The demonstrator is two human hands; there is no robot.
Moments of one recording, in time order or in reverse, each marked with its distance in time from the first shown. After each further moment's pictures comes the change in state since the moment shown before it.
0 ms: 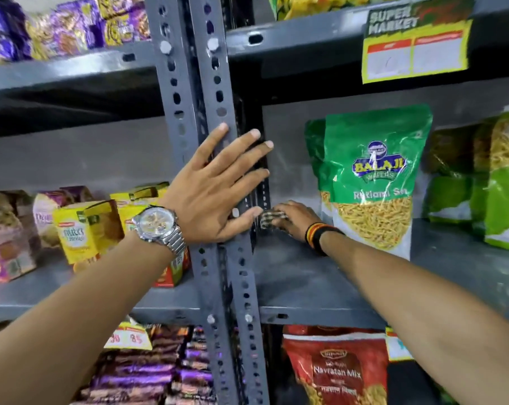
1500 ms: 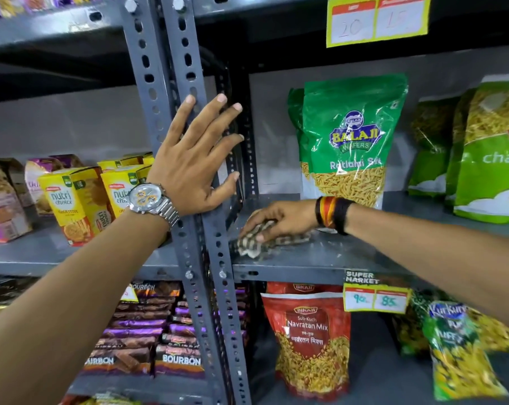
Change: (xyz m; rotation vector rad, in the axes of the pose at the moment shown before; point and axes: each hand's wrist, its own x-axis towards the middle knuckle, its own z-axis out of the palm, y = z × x) left_hand 0.002 0.028 0.004 -0.022 0.043 -0.193; right_hand -0.094 -0.026 -0.048 0.358 -0.677 -0.339
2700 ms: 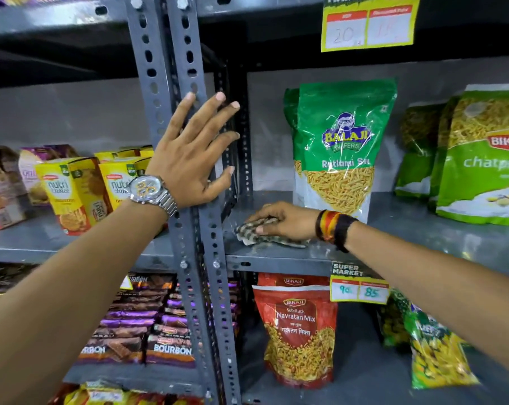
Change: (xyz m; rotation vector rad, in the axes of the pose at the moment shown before) left_hand -0.002 -0.001 0.001 0.001 -0.016 0.009; right_hand -0.027 -0.002 0.022 0.058 0.259 0.099
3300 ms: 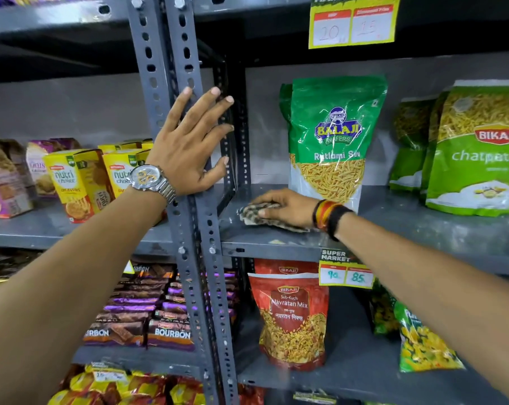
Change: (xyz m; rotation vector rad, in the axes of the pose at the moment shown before) left_hand 0.001 0.003 -0.005 0.013 -0.007 -0.008; right_hand -0.031 -0.014 -0.006 -0.054 0.077 -0.011
